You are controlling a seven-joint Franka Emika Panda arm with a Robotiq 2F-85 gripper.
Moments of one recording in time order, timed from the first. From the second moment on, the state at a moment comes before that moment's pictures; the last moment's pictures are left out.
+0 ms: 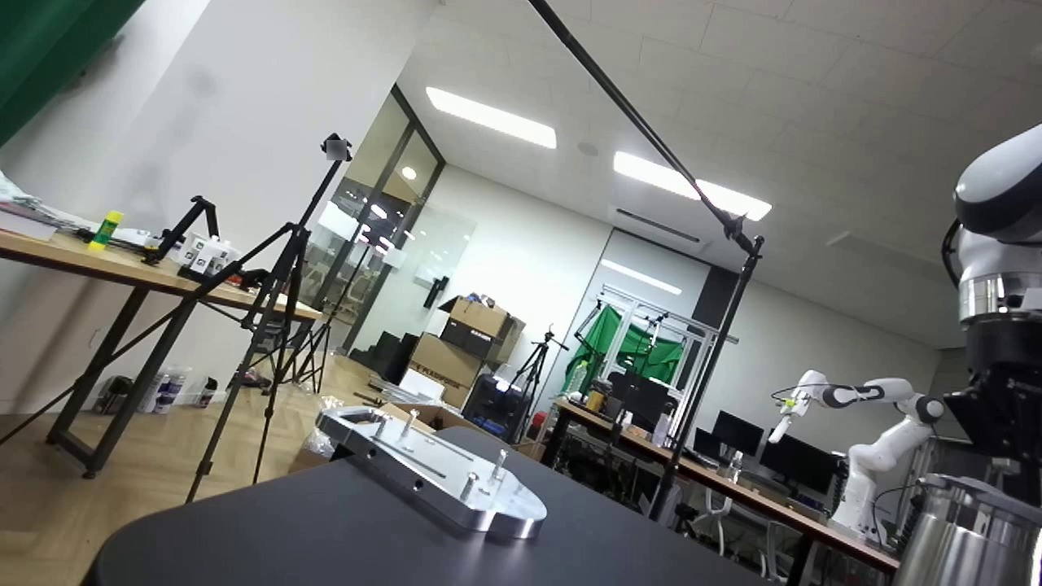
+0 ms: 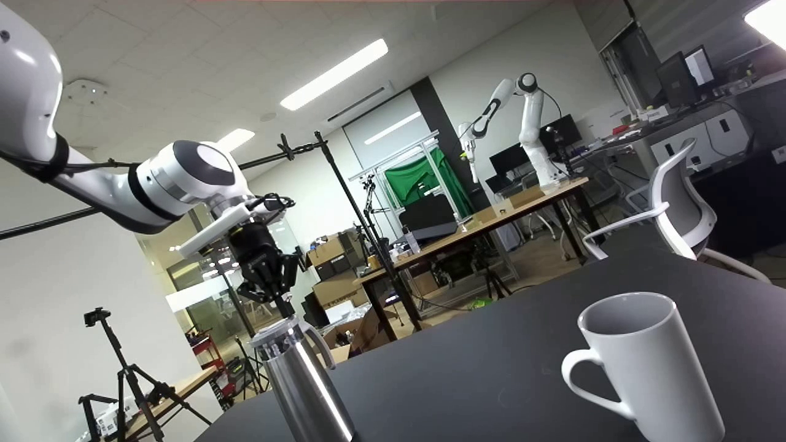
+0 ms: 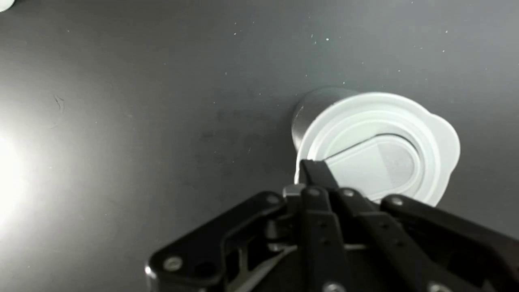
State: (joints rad) arm 0.11 0.20 0.08 -1.91 -0.13 1.98 0.05
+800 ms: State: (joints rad) arm 0.11 0.16 0.08 -1.90 -0.13 1.94 0.05
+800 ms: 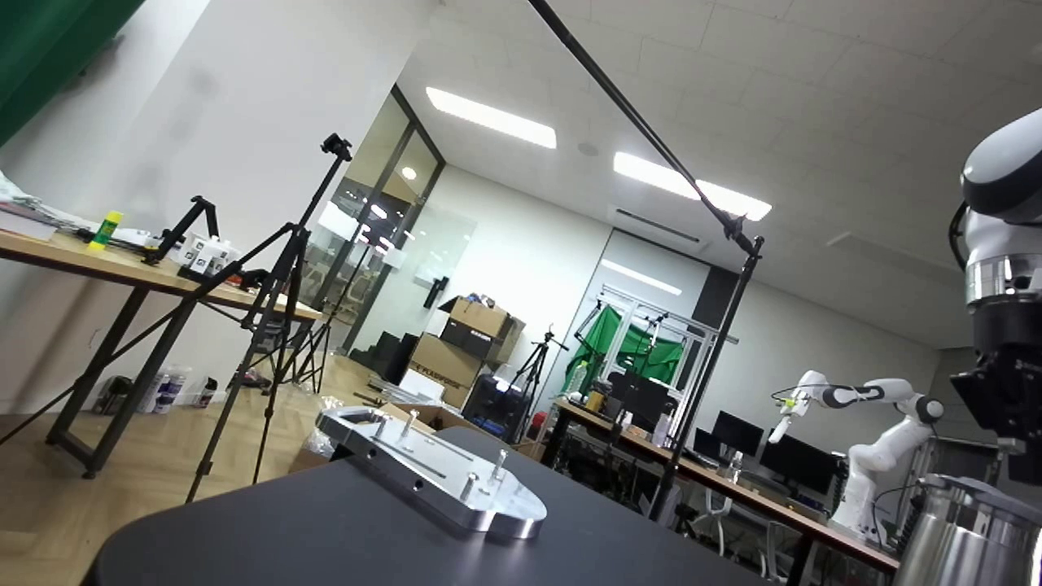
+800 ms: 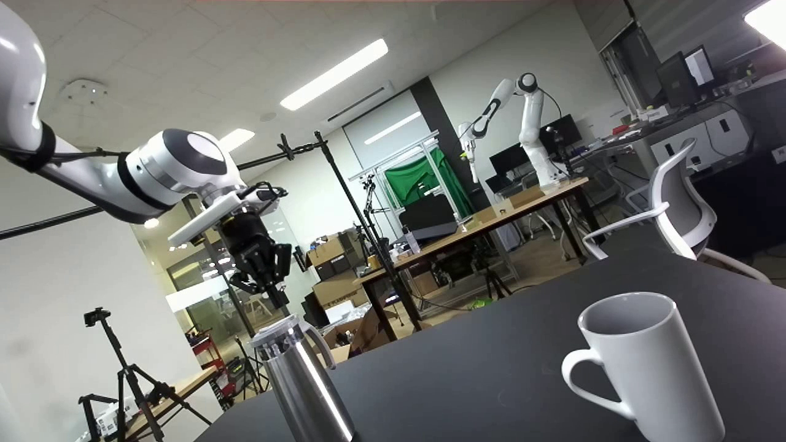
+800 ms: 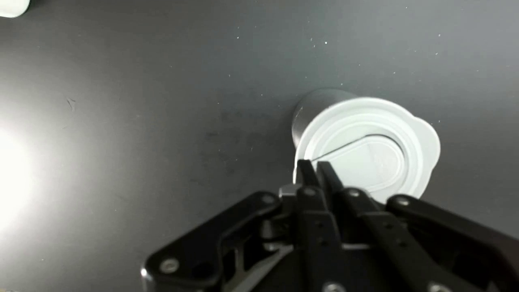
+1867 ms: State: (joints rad) arm 0.08 0.02 0.07 -1.88 -0.14 1.75 0.05
